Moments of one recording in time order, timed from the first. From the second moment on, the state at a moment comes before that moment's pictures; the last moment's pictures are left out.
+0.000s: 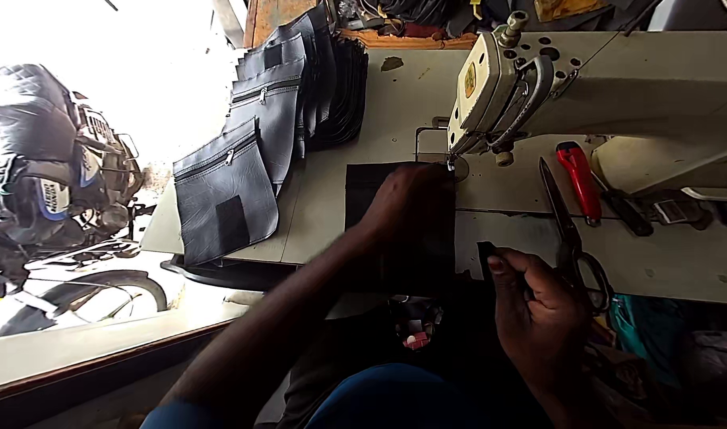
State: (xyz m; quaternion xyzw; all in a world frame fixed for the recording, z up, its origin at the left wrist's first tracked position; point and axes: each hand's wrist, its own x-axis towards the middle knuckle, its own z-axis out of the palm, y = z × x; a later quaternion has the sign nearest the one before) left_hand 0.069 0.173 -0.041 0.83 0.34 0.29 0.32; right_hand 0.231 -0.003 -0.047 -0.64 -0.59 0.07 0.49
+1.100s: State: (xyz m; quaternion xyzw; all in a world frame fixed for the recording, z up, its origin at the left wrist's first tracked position) left_hand 0.093 0.245 -0.062 0.88 0.38 0.05 0.27; right_hand 0.272 0.087 -0.077 -0.78 -0.49 0.11 0.37
